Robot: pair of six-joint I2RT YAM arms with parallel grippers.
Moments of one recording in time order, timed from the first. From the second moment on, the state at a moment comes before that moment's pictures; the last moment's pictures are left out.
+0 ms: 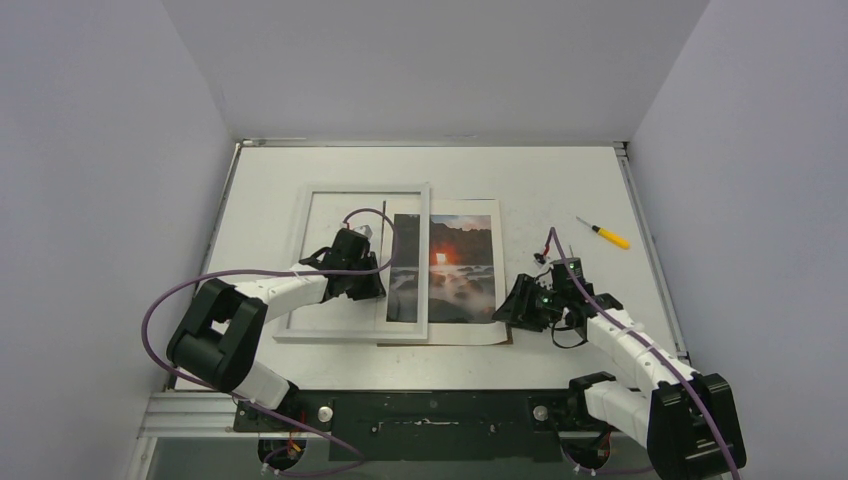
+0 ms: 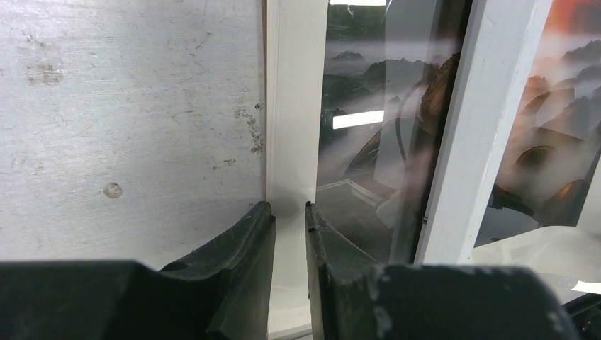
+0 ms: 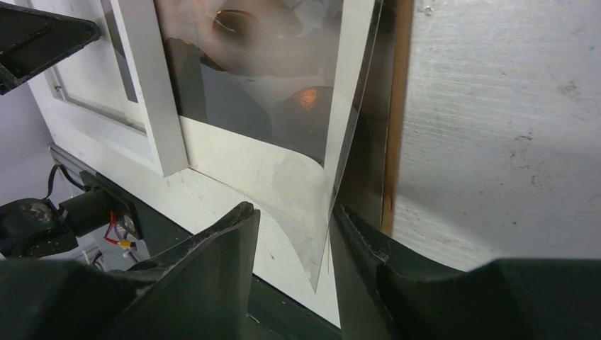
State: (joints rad) left arm -0.50 1.52 0.72 -0.18 0.09 -0.64; right arm 0.25 1.04 0.43 -0.37 -0.49 0.57
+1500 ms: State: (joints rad) left arm -0.62 1.33 0.75 -0.29 0.05 -0.62; right arm 0.41 1.27 0.44 -0.11 -0.51 0.65
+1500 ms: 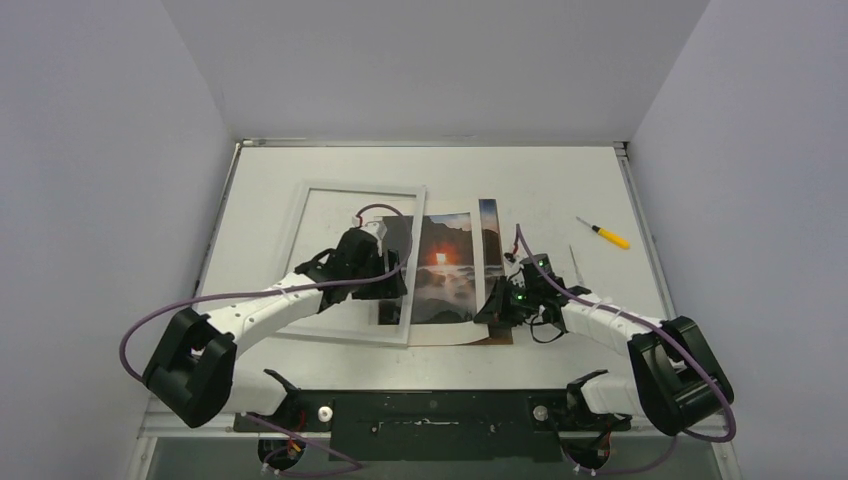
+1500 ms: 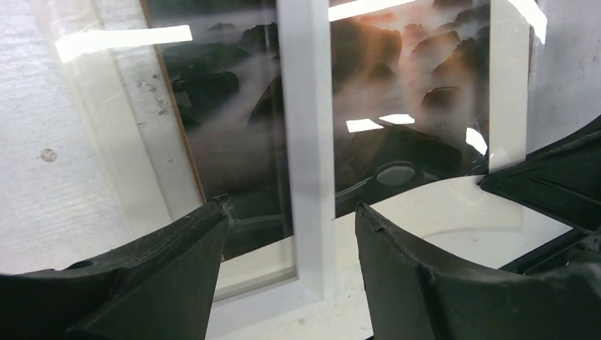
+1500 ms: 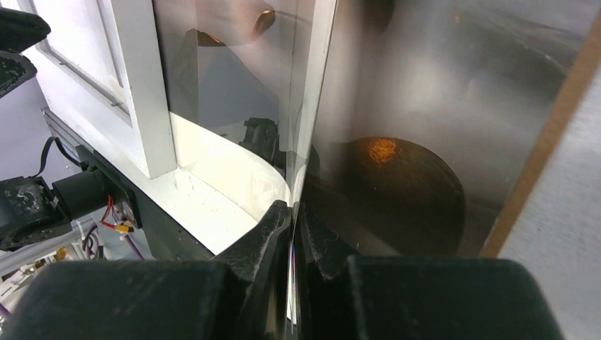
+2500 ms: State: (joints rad) left arm -0.69 1.63 0.96 -0.39 -0.15 -0.64; right arm 0.63 1.40 0.49 0.06 -0.34 0.84
